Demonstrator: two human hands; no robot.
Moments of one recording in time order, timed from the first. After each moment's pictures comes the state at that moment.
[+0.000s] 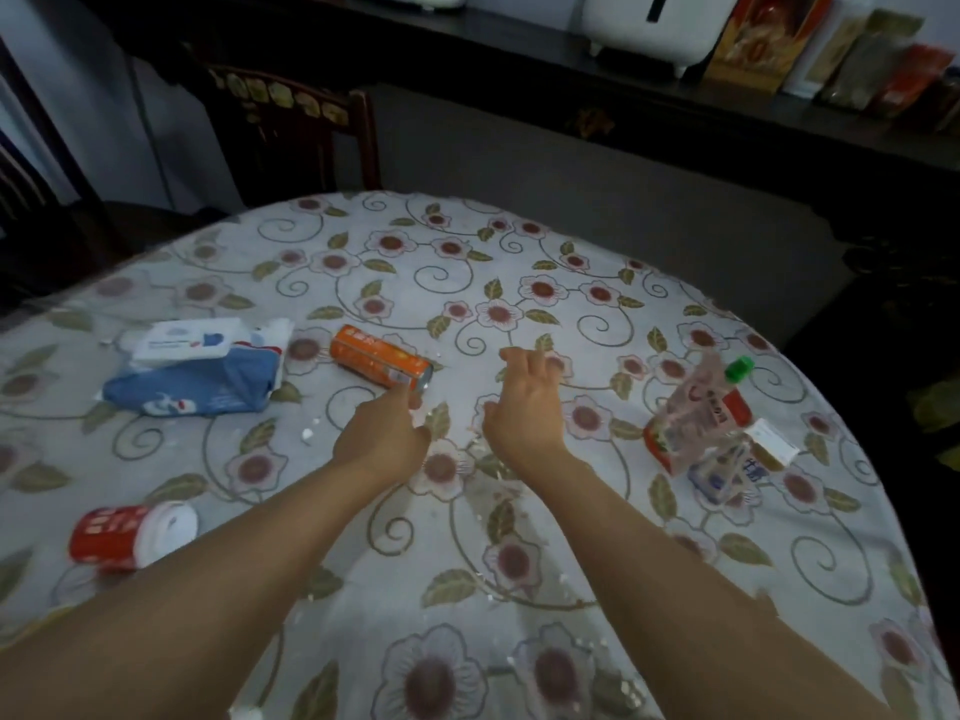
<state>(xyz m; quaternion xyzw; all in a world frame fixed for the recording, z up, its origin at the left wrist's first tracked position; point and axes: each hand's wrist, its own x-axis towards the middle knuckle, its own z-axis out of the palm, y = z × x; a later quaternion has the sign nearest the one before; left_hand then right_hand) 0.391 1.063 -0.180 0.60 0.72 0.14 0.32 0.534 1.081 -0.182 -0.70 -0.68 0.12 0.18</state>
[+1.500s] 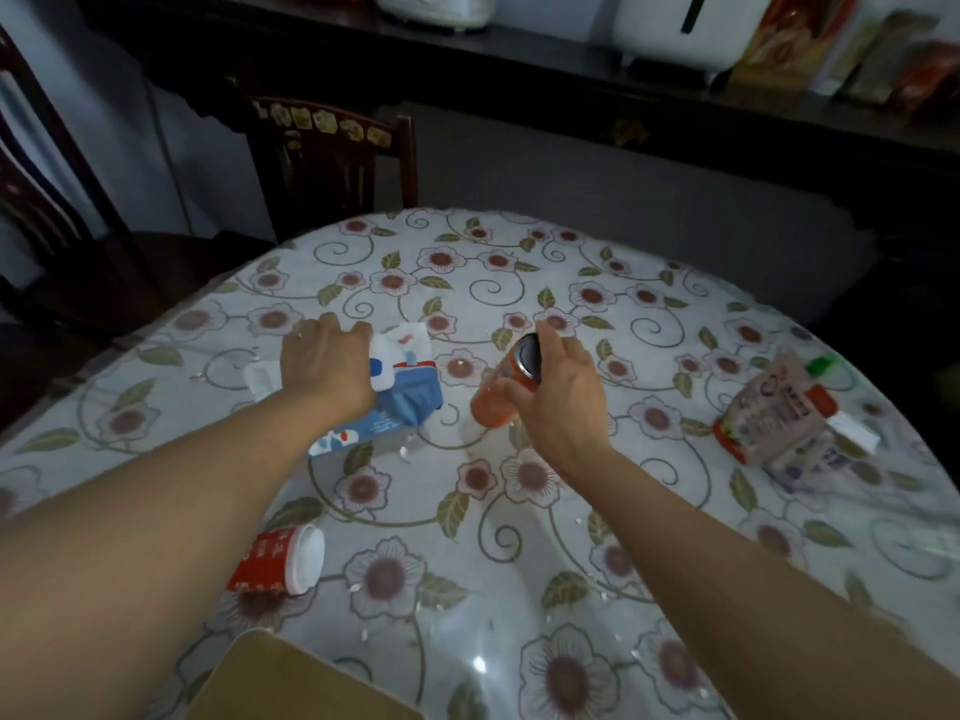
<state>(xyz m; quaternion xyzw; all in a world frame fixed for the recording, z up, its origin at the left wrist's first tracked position) 0.235 1.121 -0.144 0.70 0.71 -0.05 0.02 0.437 1.072 -0.143 -0.72 -0.65 0.11 0.21</state>
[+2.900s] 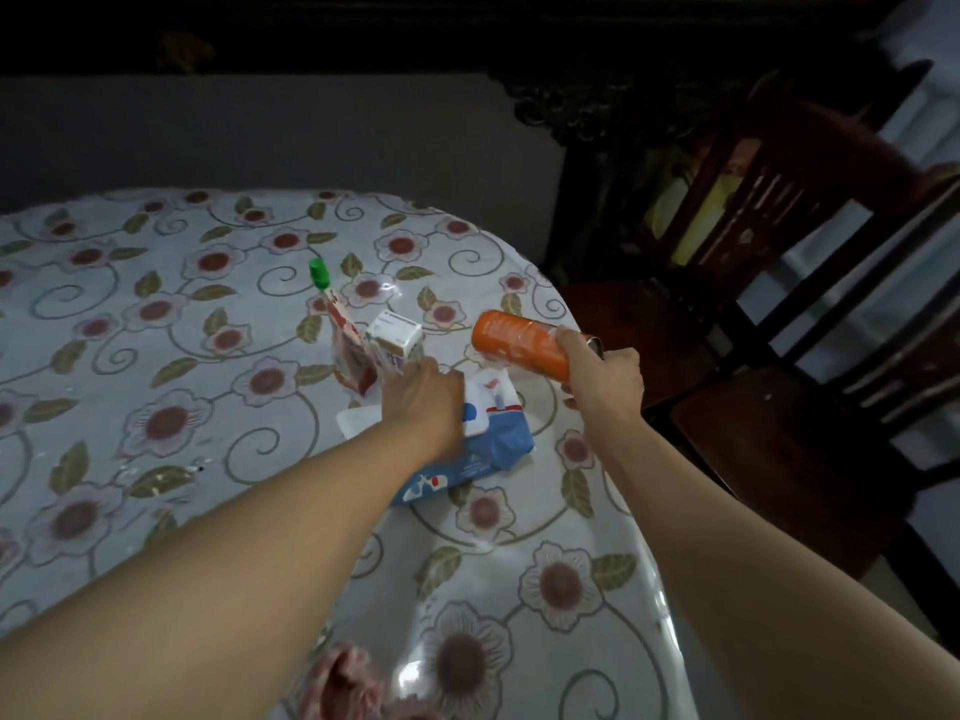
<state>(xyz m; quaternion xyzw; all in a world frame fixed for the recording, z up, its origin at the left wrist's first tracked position) 0.775 0.989 -0.181 0.89 0.43 -0.14 0.03 0.916 0.923 -0.181 -0.81 -0.09 0.27 0.51</state>
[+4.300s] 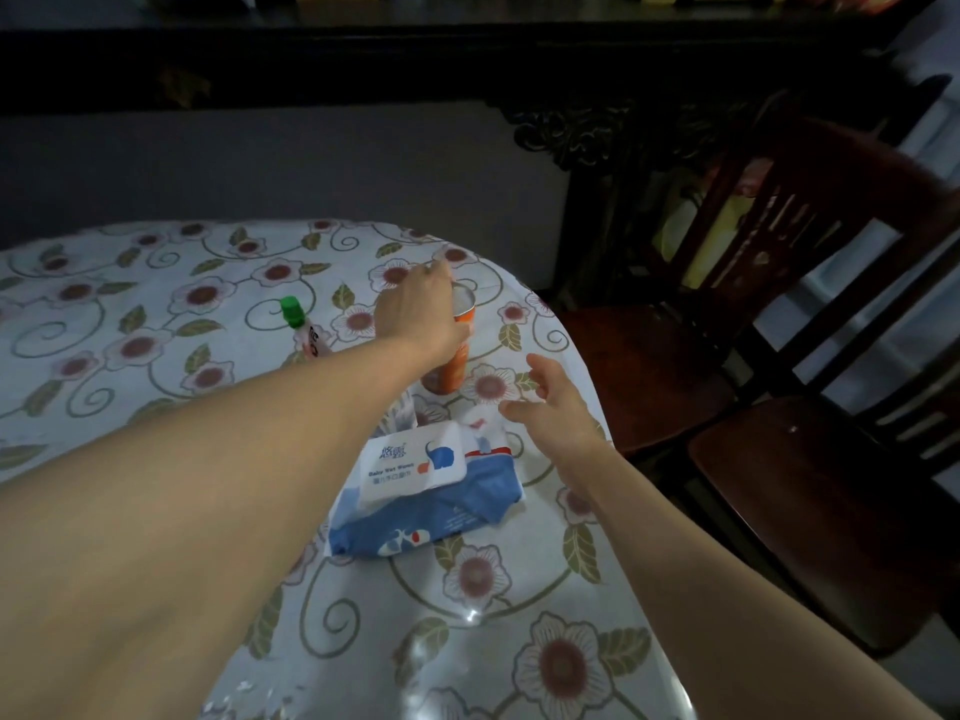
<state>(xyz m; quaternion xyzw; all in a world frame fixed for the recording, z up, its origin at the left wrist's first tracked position) 0.836 1.076 -0.151 0.85 0.51 0.12 0.10 0.927 0.955 -0.215 -0.74 -0.32 0.38 0.46</state>
